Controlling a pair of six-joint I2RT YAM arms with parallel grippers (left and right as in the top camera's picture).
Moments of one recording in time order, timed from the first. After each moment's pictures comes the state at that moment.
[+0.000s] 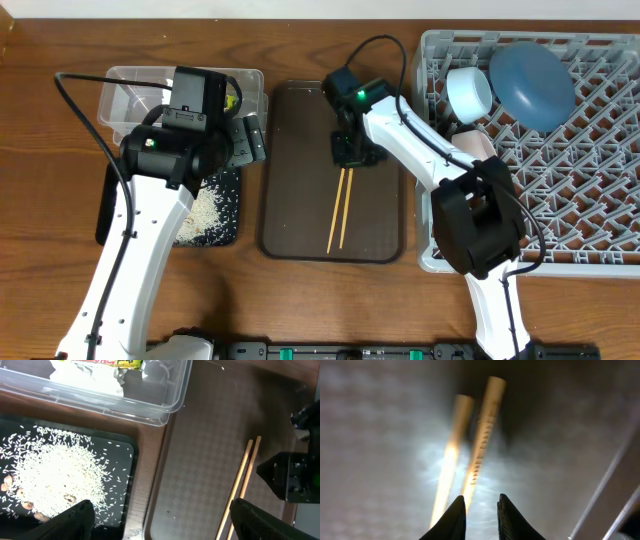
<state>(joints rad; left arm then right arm) -0.19 1.39 1.38 -1.05 -0.04 -0.41 0.56 2.25 1.82 -1.09 0.01 0.50</state>
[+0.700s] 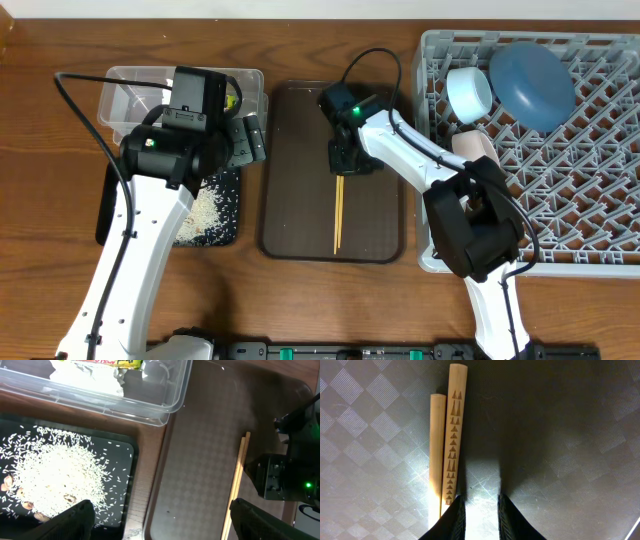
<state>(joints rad) -0.19 1.39 1.38 -1.05 -0.04 -0.41 0.58 2.24 1.72 -0.93 0.01 0.52</state>
